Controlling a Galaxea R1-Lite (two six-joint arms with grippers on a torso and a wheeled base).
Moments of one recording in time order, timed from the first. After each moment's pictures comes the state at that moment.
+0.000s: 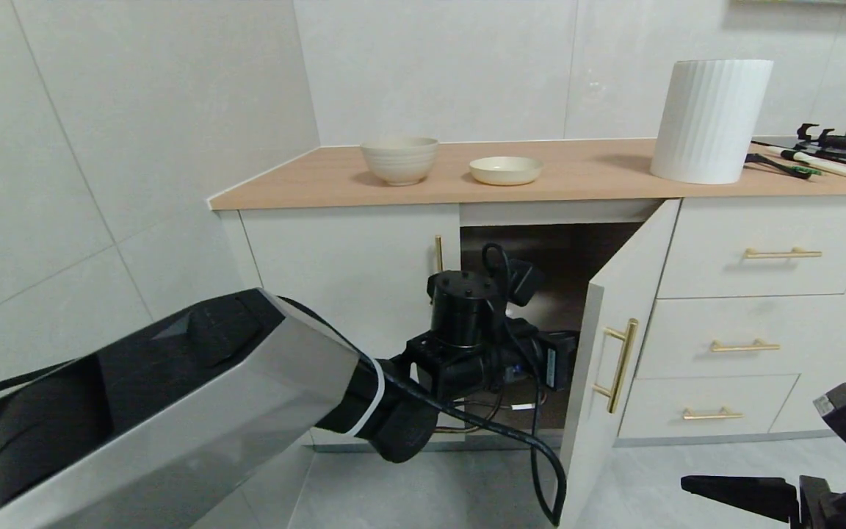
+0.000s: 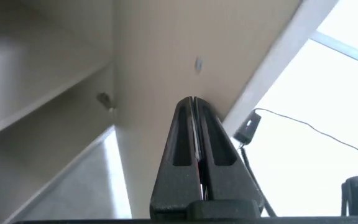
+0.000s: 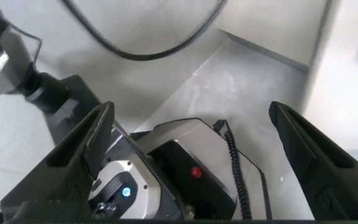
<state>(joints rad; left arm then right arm) -0.78 2.31 -1.30 -0.84 -0.33 -0.27 0.63 1.15 -0.20 -0.58 0.35 0.27</state>
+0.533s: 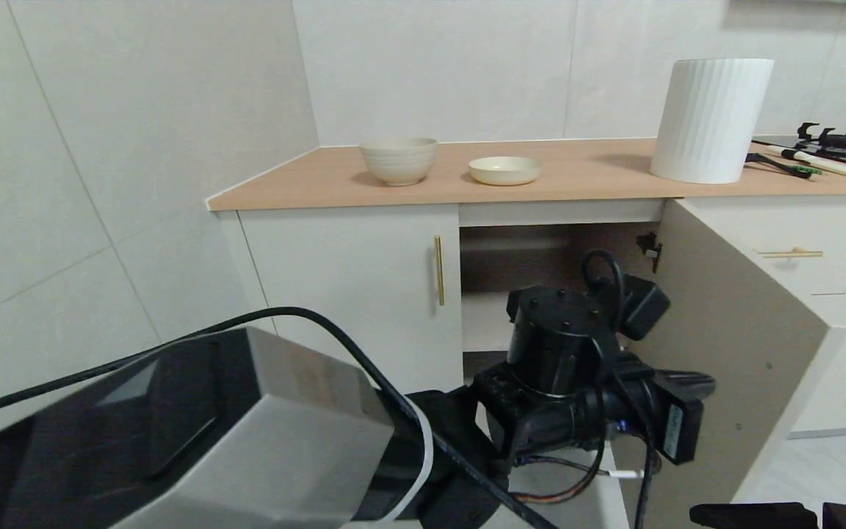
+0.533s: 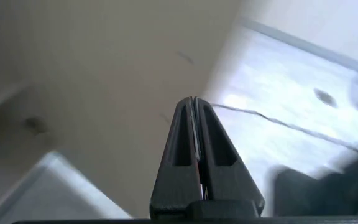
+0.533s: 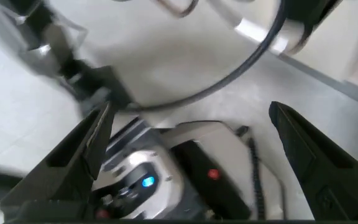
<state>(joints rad) -0.99 2.24 -1.32 -0.81 -0.33 -0.29 0.71 1.03 -0.19 -0.56 0.41 0.28</state>
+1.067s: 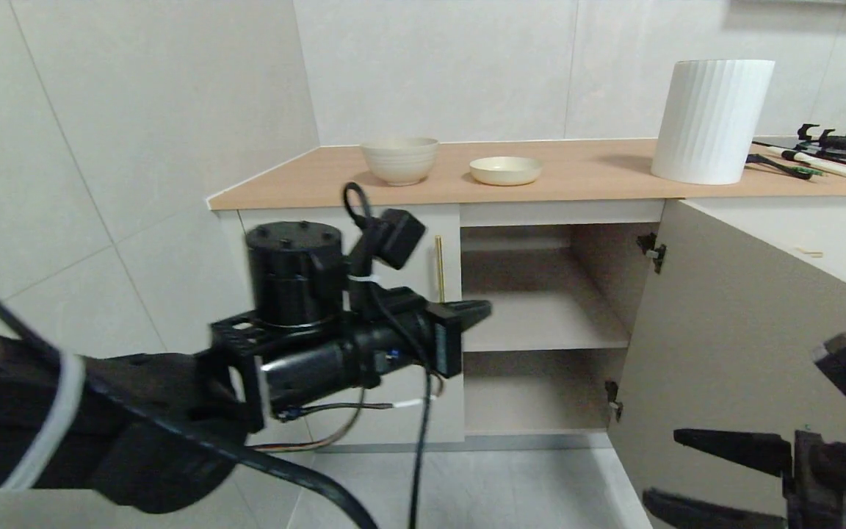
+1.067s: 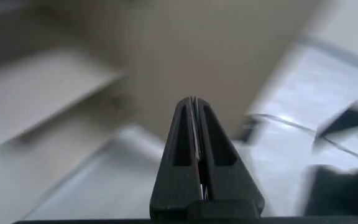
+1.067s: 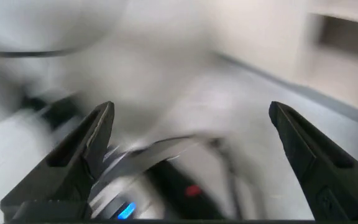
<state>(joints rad) -0.66 1.78 -0.85 -0.75 -0.26 -0.21 0.65 1.18 -0.36 -0.51 0.20 0.28</state>
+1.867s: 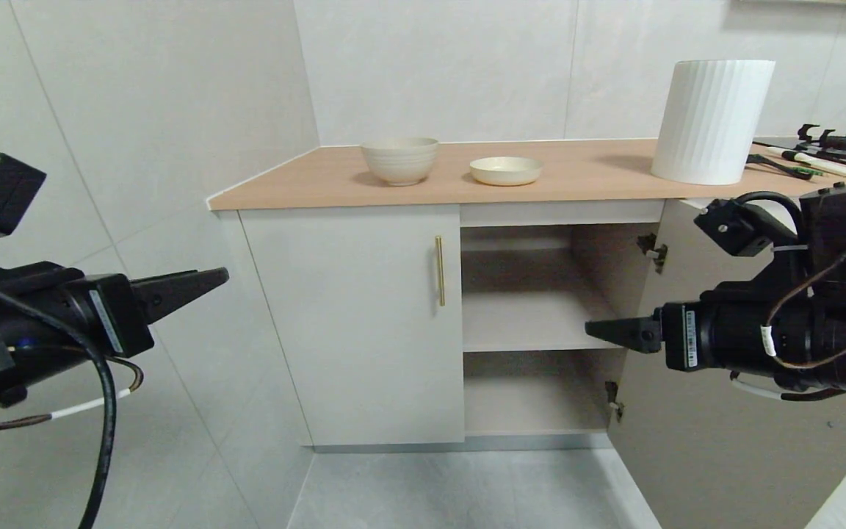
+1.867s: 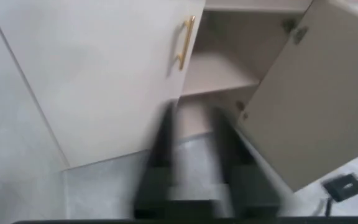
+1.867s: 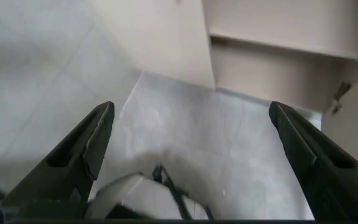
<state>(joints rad) -0.16 1.22 -0.71 -0.33 -0.25 -0.21 0.54 1.46 -0.89 -0.12 0.01 0.26</state>
